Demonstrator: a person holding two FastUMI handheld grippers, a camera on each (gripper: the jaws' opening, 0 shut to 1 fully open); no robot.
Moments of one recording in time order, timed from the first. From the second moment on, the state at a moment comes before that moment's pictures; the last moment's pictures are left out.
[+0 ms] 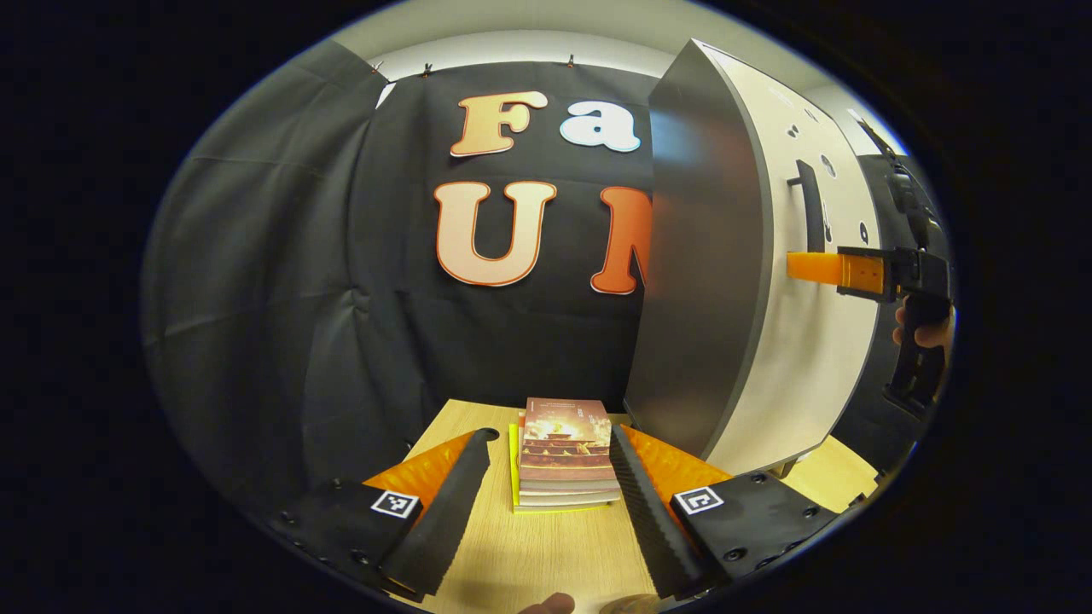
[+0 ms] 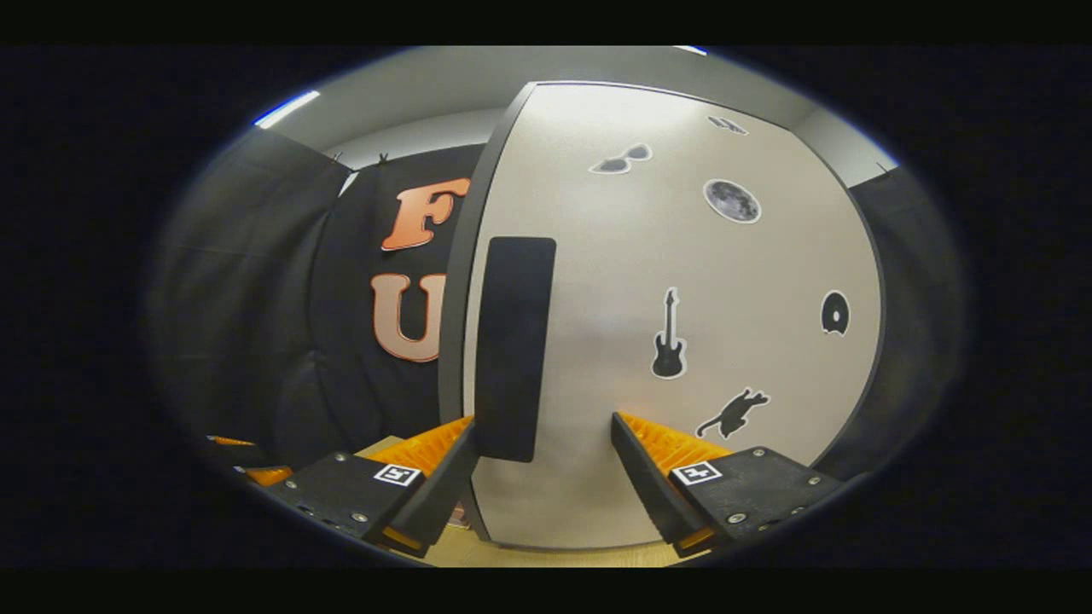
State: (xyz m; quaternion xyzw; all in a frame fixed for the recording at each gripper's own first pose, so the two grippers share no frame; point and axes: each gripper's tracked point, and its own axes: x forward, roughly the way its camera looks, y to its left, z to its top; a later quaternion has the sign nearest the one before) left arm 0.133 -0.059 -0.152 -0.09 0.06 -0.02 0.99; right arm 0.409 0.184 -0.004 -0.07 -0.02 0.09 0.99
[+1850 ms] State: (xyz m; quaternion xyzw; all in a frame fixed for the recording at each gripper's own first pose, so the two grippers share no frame) left arm -0.128 -0.114 -0.012 -0.07 -0.01 0.01 1.00; right arm -0.094 -0.064 -0.016 -0.03 -0.01 0.06 1.00
